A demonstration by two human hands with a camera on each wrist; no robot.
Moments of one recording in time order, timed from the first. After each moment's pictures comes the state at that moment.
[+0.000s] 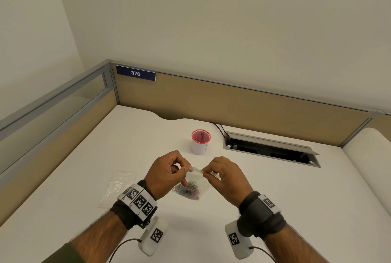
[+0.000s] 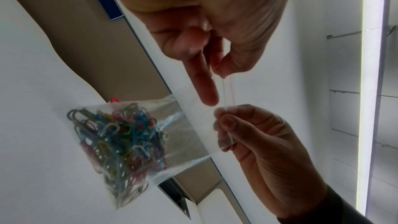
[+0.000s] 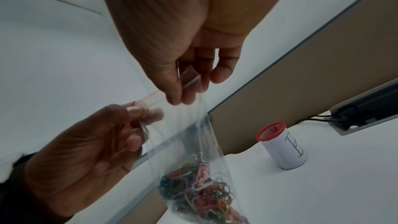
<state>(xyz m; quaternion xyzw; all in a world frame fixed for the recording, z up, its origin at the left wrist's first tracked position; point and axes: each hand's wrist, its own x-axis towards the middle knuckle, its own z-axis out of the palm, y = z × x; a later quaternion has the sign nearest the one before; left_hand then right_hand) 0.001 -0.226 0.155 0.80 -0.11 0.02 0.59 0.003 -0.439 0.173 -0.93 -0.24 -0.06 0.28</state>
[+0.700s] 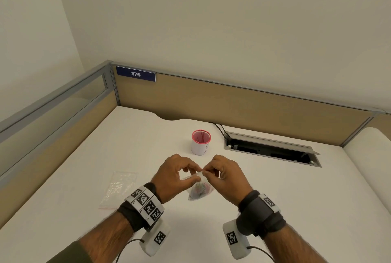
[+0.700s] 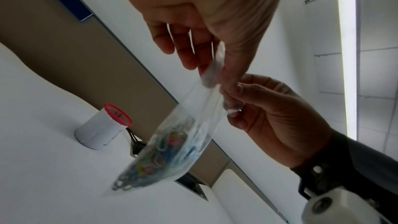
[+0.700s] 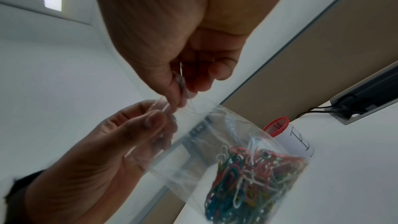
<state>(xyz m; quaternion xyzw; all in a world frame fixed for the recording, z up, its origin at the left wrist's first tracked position) 0.006 -0.233 0.142 0.86 -0.22 0.07 0.45 0.001 -0.436 0.179 -0.92 -0.22 -0.05 0.33</state>
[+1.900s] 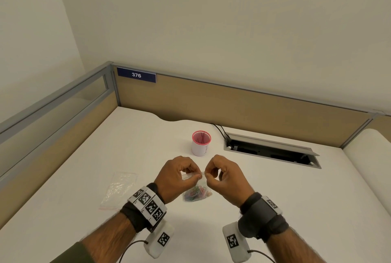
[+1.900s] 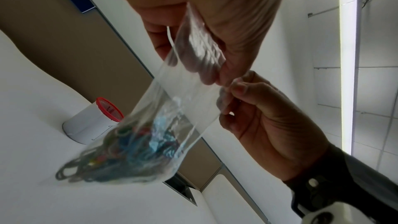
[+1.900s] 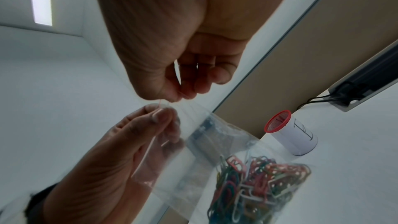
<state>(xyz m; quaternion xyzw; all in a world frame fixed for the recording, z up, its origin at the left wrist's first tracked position) 0.005 -0.241 0.145 0.83 -0.23 0.10 0.50 -0.003 -0.439 0.180 -0.89 -0.21 -0.04 0.40</state>
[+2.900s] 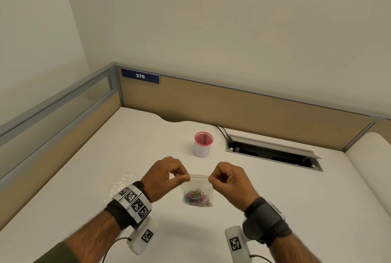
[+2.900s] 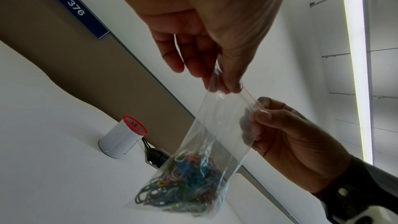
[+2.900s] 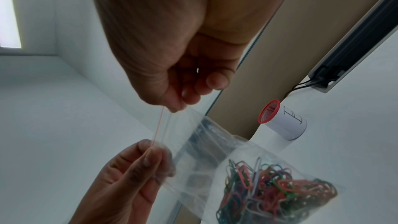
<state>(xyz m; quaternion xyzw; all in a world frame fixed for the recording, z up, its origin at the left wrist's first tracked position) 0.006 -0.198 0.137 0.85 -0.25 0.09 0.46 -0.008 -0.445 0.169 -0.87 -0.18 -0.02 0.45</state>
